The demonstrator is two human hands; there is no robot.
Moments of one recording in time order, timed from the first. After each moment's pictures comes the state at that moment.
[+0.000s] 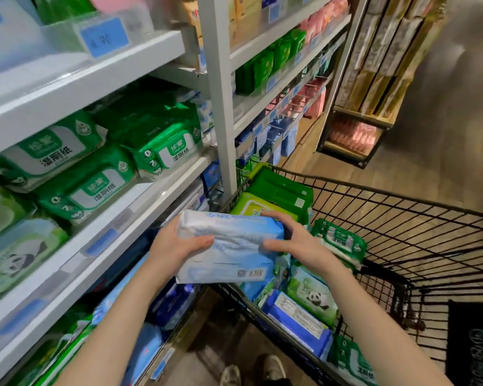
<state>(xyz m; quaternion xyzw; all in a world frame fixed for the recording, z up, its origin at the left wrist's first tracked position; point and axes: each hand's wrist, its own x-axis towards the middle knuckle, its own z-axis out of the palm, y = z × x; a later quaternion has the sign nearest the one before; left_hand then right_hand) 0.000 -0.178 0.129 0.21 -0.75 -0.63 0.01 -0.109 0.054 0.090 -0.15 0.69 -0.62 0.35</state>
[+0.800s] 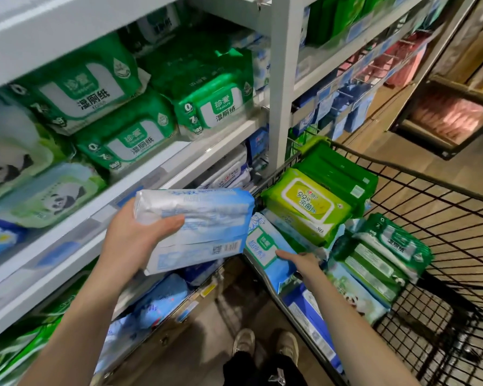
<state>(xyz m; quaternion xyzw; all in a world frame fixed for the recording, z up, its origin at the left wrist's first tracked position) 0.060 -0.208 0.139 0.39 -0.75 -0.52 0.14 -0.113 0.008 -0.111 0.18 0.71 -0.51 0.45</state>
